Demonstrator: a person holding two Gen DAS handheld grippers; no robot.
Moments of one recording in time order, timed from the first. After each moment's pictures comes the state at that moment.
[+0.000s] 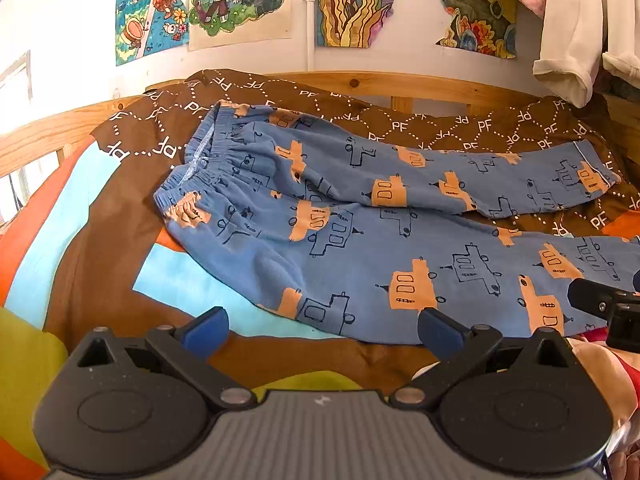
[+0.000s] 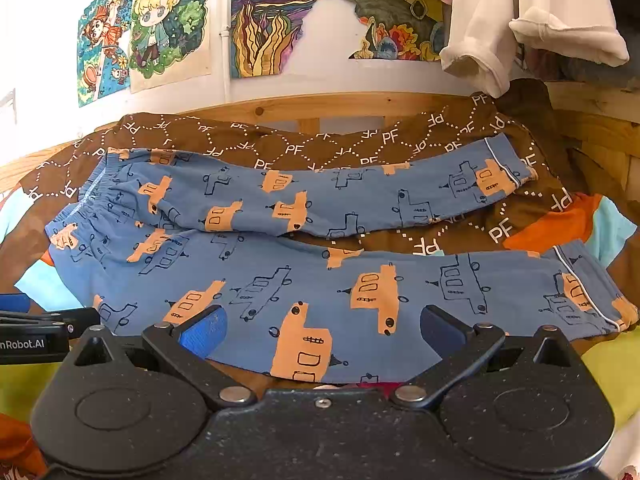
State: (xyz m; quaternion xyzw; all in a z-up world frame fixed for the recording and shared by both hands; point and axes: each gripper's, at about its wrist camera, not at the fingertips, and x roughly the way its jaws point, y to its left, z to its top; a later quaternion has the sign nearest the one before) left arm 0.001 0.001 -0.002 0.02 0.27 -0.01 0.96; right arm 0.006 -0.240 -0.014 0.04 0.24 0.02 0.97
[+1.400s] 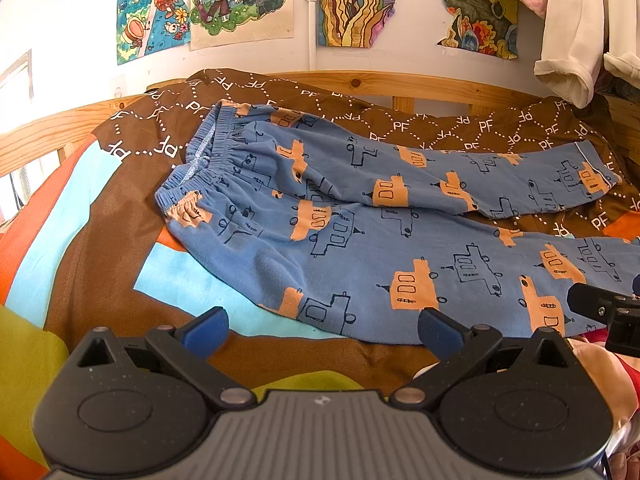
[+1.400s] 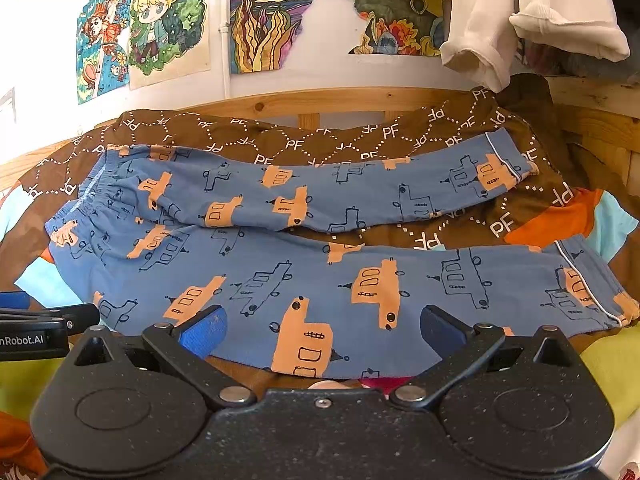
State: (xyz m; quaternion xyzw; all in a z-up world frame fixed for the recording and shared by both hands) left arm 0.001 0.002 -0.003 0.02 0.27 -0.01 0.96; right arm 0.008 -0.241 -0.018 0.05 0.25 0.02 0.97
